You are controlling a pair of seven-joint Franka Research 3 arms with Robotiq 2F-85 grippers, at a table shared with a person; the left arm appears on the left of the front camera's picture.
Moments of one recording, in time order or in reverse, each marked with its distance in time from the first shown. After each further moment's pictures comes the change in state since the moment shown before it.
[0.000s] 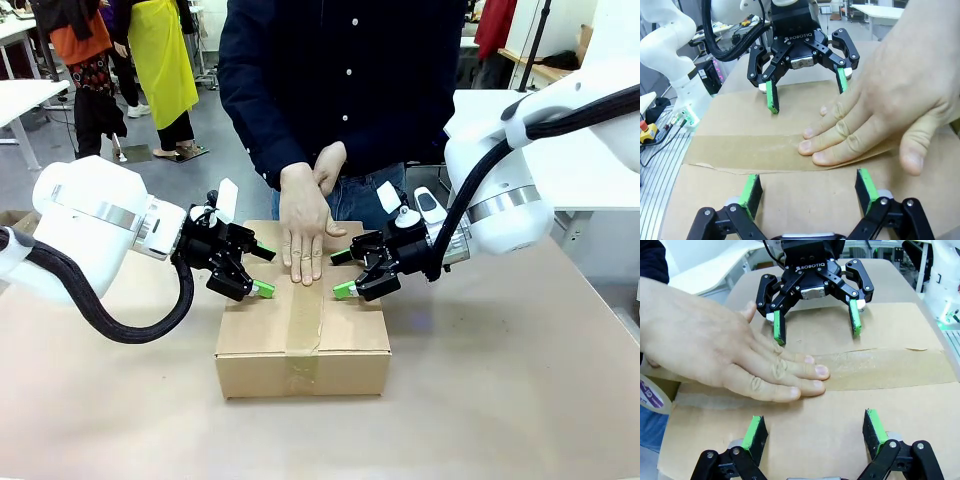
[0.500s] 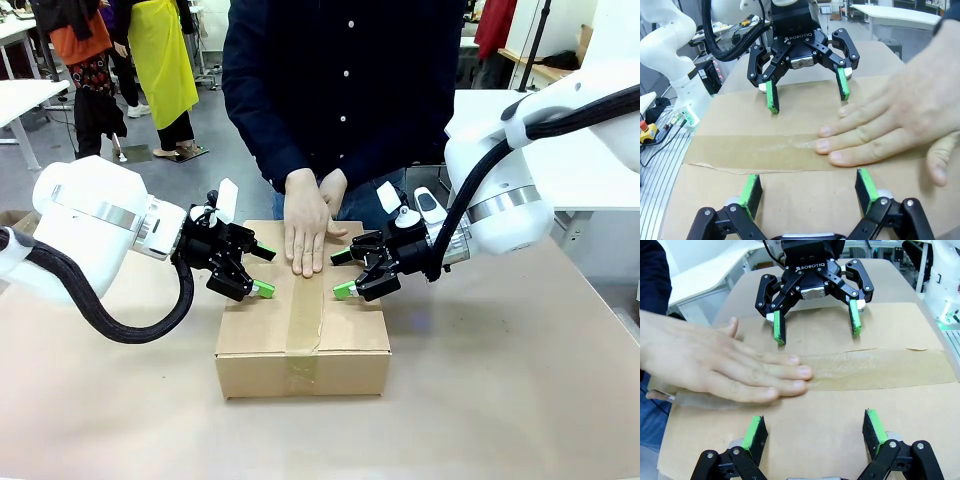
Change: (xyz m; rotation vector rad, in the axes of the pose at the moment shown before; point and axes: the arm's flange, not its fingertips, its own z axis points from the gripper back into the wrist) left arm 0.000 0.000 0.000 0.000 0.000 0.000; right arm 0.000 0.000 0.000 0.000 0.000 0.000
